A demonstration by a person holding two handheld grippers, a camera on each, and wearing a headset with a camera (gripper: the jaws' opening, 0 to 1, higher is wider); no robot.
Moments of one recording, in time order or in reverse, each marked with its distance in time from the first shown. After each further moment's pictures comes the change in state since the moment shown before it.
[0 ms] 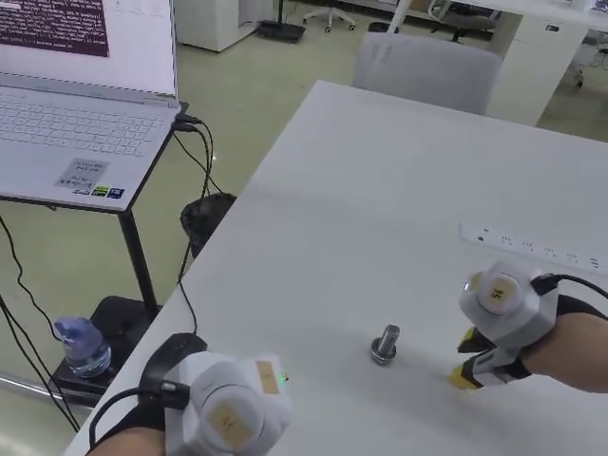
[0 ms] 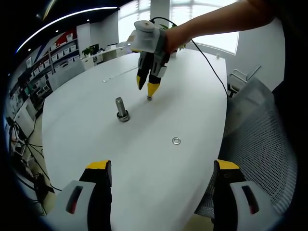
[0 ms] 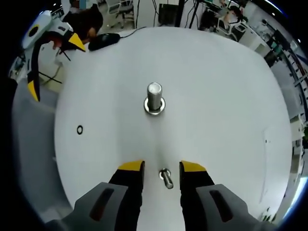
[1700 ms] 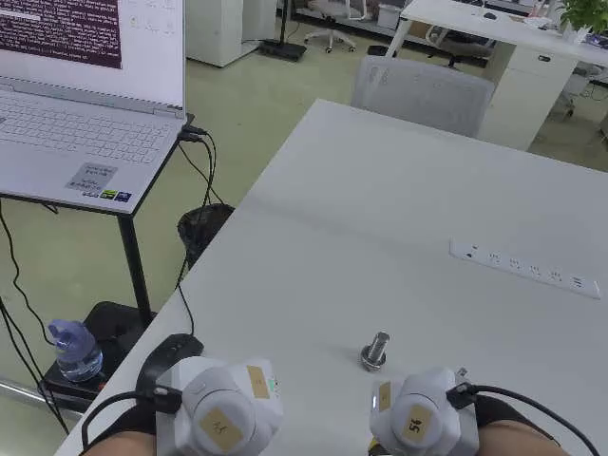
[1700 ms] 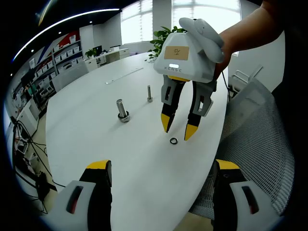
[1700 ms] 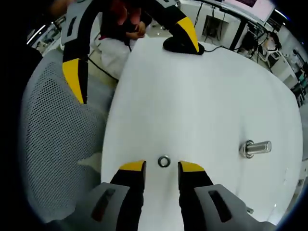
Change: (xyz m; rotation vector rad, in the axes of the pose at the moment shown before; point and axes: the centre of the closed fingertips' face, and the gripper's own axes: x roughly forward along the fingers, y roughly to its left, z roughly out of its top) left arm -0.011 -0.007 0.000 -0.008 -0.018 0.036; right arm 0.020 0.166 0.042 -0.241 -0.053 0.179
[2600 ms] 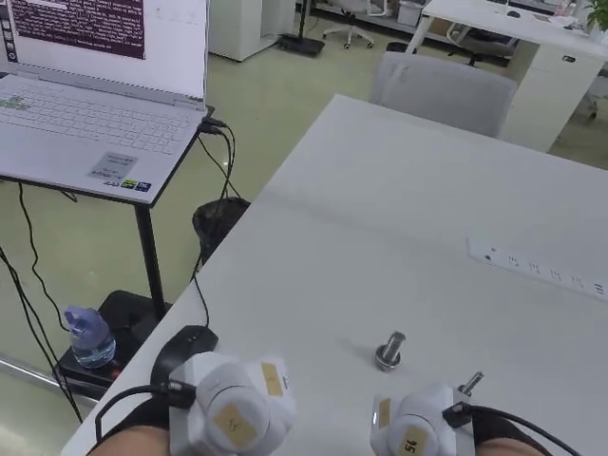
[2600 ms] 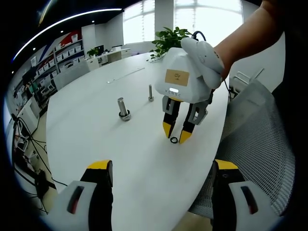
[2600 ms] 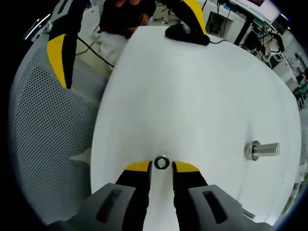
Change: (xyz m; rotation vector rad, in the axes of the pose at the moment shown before) left arm 0.000 -0.001 -0.005 -0.013 -0.004 0.006; right arm 0.020 -0.004 -0.009 -0.032 0.052 -0.027
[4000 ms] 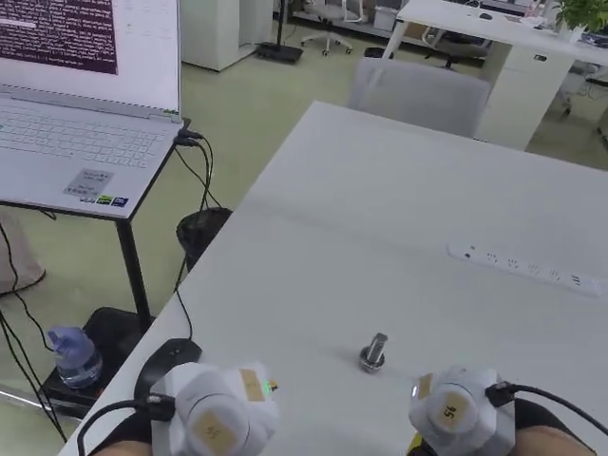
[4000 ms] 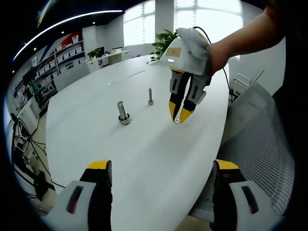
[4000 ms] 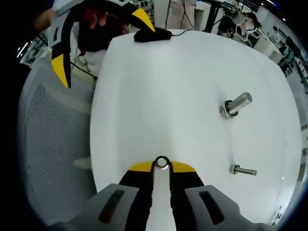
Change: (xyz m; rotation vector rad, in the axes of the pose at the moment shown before) left arm 0.004 0.000 0.009 -0.003 -0.023 0.000; right arm -0.046 -0.023 -0.052 0.235 -0.026 -0.045
